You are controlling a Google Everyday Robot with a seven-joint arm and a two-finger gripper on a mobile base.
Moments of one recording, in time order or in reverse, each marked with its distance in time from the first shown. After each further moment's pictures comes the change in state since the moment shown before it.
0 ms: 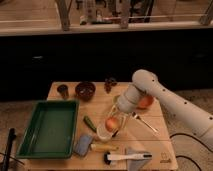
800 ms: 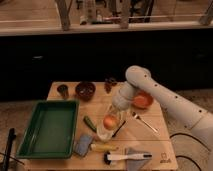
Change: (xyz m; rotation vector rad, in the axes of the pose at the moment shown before) arm -0.004 -0.017 0.007 -0.063 0.021 -0.119
